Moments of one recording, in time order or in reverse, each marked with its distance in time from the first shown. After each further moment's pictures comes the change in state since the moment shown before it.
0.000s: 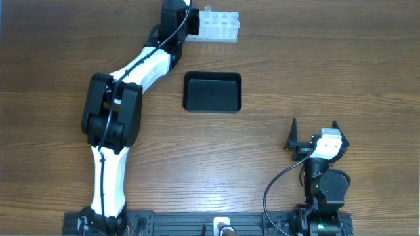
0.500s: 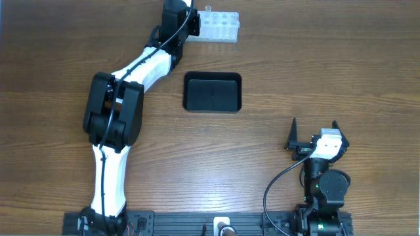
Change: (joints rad) left arm -0.002 0.014 0.004 0.002 -0.004 0.000; right arm 0.000 0.000 0.000 0.000 0.000 0.000
